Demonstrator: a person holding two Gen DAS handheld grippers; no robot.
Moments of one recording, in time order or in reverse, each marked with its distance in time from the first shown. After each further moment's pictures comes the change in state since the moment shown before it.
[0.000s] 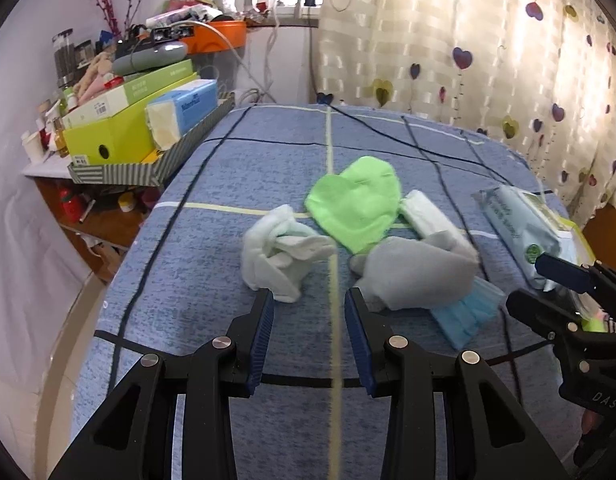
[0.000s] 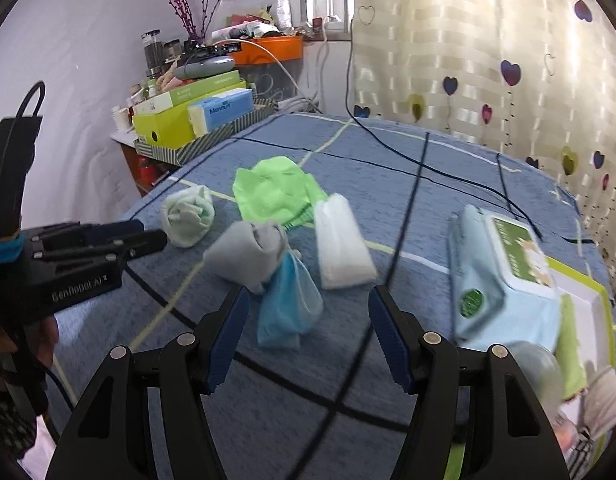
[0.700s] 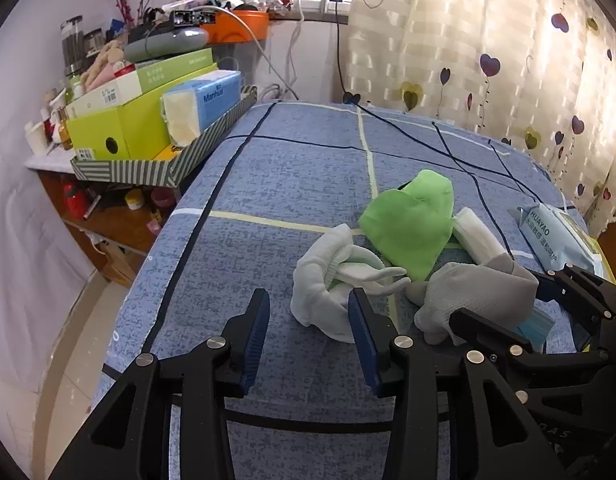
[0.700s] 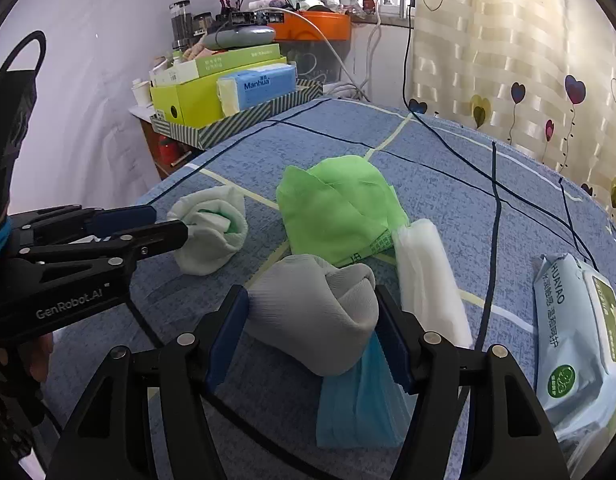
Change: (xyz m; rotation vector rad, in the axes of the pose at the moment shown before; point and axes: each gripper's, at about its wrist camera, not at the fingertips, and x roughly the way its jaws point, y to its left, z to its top) left arm 0.033 0.040 0.017 -0.037 0.003 0.005; right arm 0.078 0.043 0.027 -0.099 0.066 0.041
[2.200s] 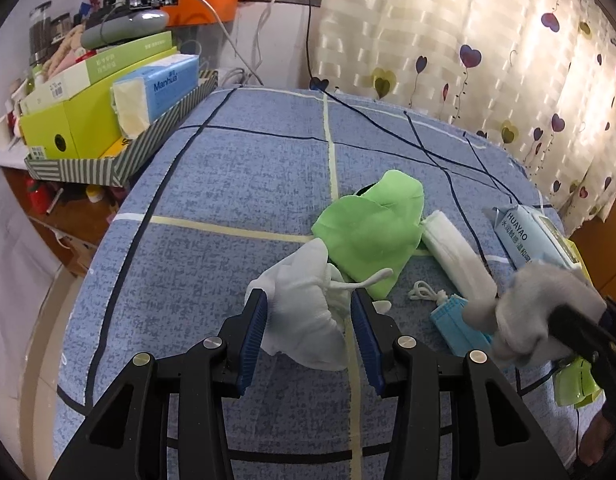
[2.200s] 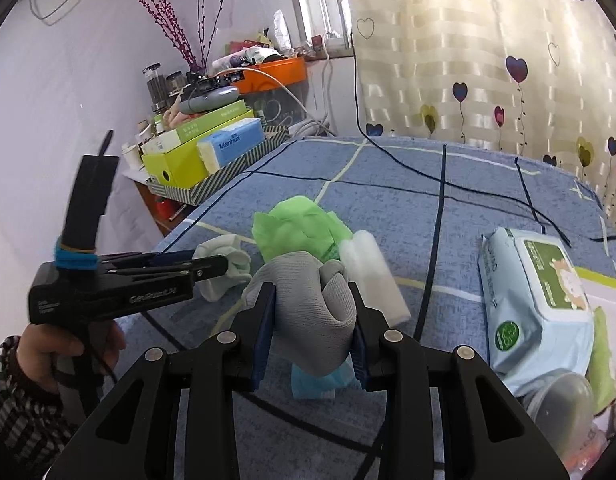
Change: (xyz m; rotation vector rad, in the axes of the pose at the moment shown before) left arm 0.027 -0.020 0.019 0.004 0.066 -0.121; right arm -0.074 -0.040 -0.017 0.195 -0.126 0.045
